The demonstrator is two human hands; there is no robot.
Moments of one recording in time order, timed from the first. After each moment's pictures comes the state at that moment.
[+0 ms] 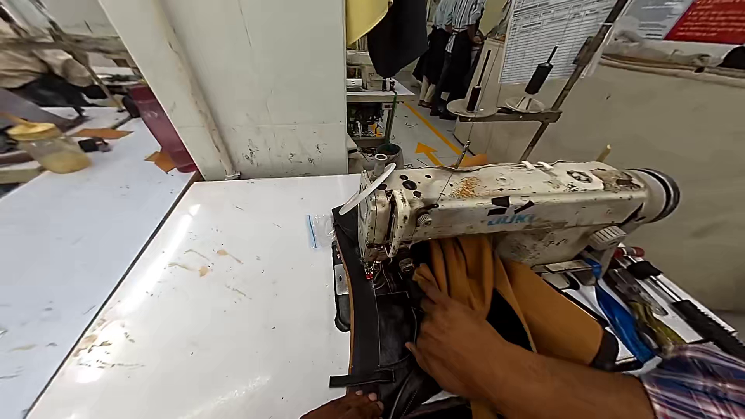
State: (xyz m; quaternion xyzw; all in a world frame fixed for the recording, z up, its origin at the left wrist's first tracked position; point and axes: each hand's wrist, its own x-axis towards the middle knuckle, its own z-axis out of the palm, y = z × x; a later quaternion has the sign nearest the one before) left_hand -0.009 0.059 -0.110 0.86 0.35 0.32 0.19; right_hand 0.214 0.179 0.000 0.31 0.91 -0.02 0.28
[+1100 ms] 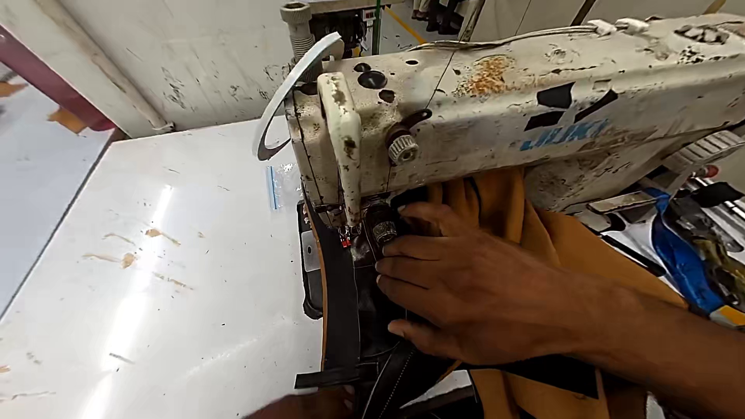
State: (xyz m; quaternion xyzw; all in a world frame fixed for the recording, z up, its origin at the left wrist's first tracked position) left_hand -0.030 0.075 -0.066 0.81 0.39 0.26 0.34; right_hand 0.255 0.223 -0.015 0.14 0.98 0.07 -0.11
